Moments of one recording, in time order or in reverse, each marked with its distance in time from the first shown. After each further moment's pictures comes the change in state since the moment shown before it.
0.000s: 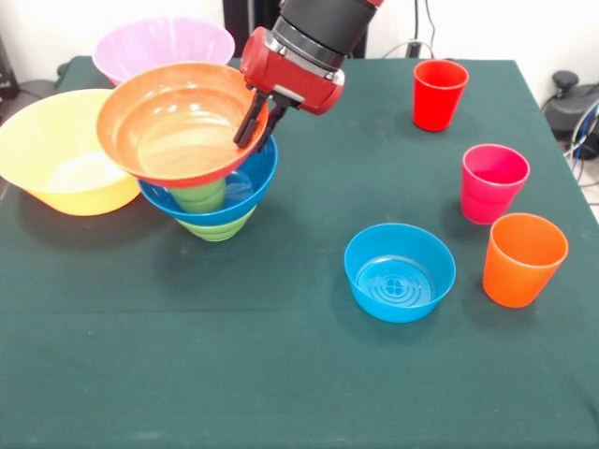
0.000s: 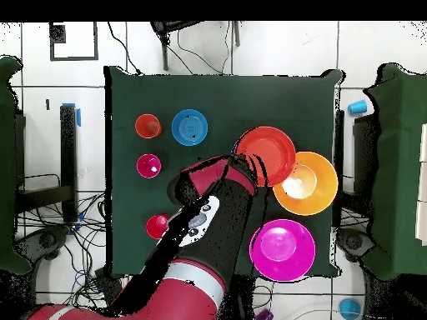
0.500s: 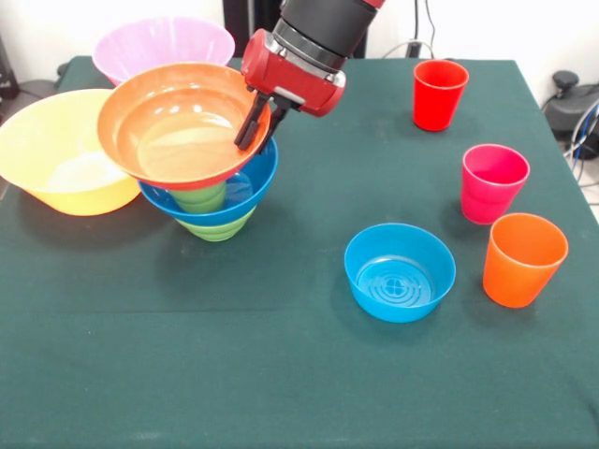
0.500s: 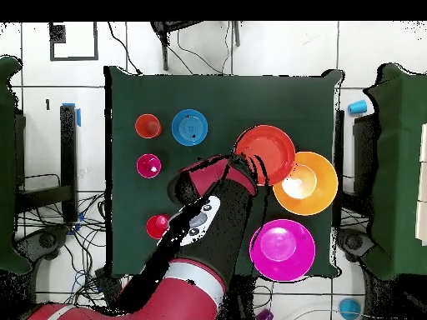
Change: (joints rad) arm 0.000 0.003 -0.003 0.000 0.017 -0.010 0.000
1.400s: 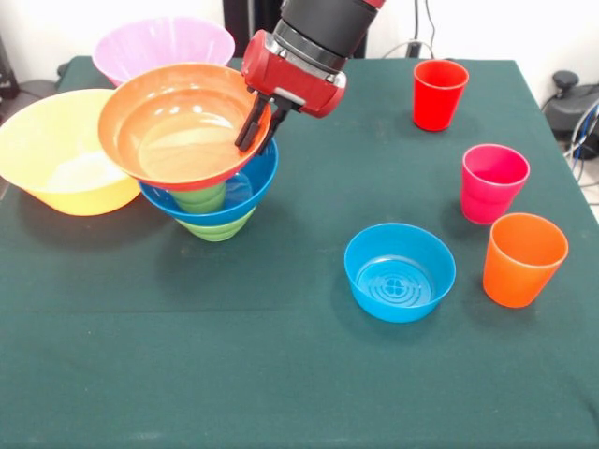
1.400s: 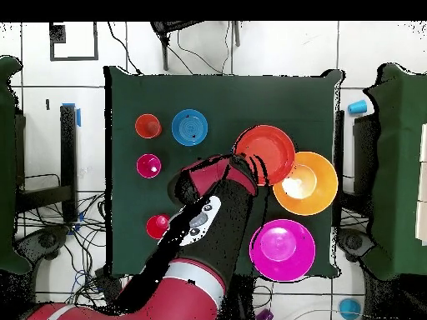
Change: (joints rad) arm 0.000 0.001 -0.002 0.000 0.009 -0.007 0.000
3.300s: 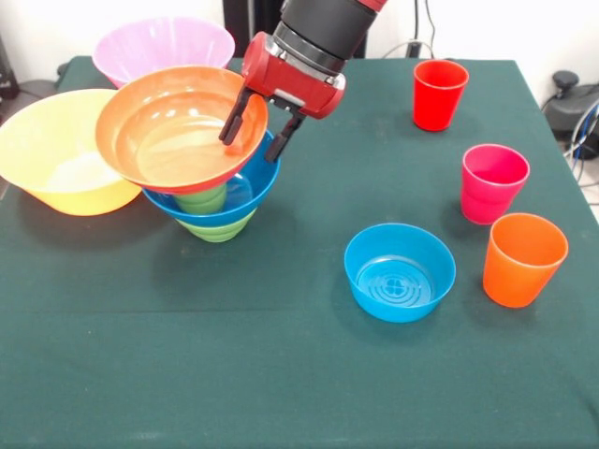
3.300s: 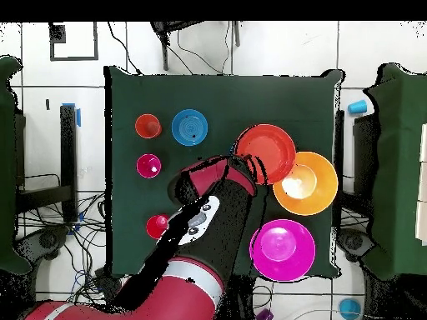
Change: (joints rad) arm 0.006 0.010 -0.007 0.000 0.003 0.000 0.000
